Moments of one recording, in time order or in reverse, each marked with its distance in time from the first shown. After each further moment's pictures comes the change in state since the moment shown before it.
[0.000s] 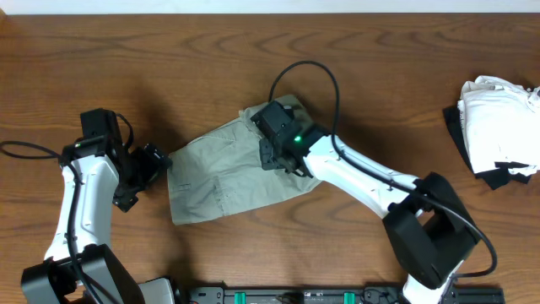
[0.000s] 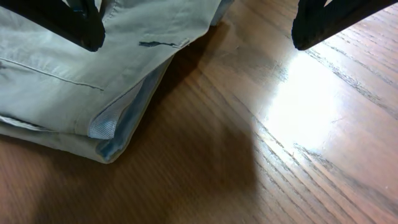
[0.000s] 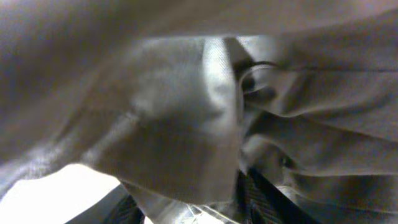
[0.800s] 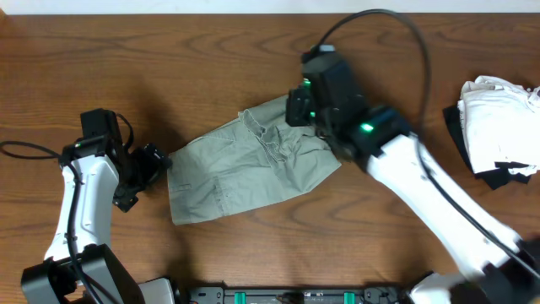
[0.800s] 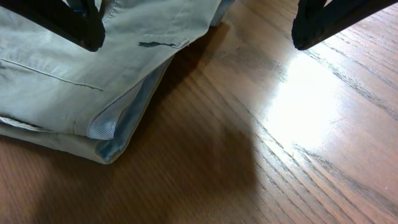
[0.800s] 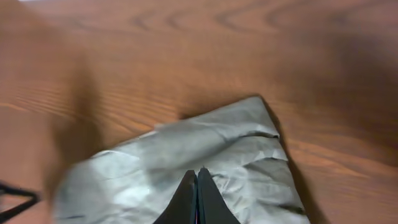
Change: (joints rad) left arm 0.000 0.000 0.000 -0.002 0.000 0.000; right arm -0.135 -0.271 0.092 0.050 0.026 -0.092
